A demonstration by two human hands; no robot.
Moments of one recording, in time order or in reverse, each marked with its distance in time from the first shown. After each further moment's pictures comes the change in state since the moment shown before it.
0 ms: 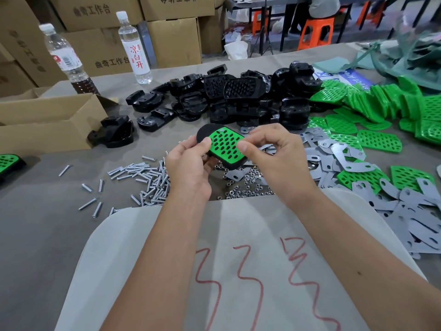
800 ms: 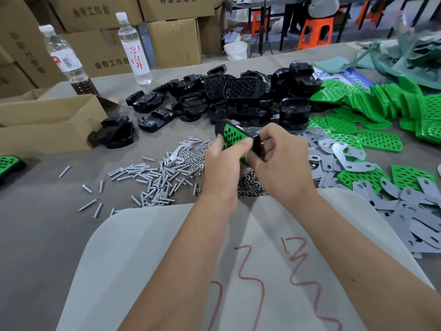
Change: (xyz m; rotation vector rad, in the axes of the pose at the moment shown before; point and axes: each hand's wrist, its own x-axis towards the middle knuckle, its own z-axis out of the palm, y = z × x) left_hand -0.029 -0.021 0.023 0.224 -0.317 0.006; right_hand -0.001 -0.002 0.000 -0.441 0.077 -0.133
